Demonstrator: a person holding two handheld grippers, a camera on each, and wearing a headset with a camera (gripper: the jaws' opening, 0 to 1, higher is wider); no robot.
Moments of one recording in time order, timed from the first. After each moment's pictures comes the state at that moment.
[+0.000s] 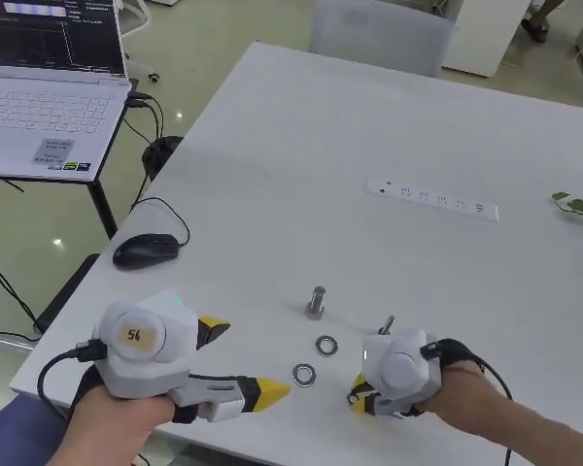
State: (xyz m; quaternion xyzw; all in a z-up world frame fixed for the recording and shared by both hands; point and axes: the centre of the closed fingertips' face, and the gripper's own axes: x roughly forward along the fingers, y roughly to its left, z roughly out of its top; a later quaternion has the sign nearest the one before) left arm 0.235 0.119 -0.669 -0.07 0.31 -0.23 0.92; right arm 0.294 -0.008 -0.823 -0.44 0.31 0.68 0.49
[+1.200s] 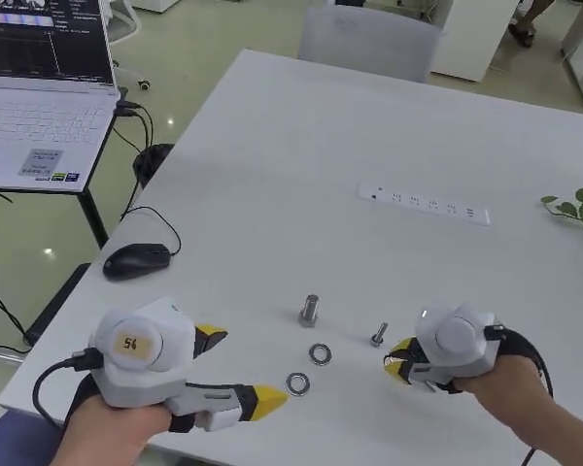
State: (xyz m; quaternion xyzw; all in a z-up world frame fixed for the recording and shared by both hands) left arm 0.241 0.113 -0.668 -0.06 0.31 -0.24 0.92; right arm 0.375 -0.035 -0.767 -0.35 0.33 0.58 0.66
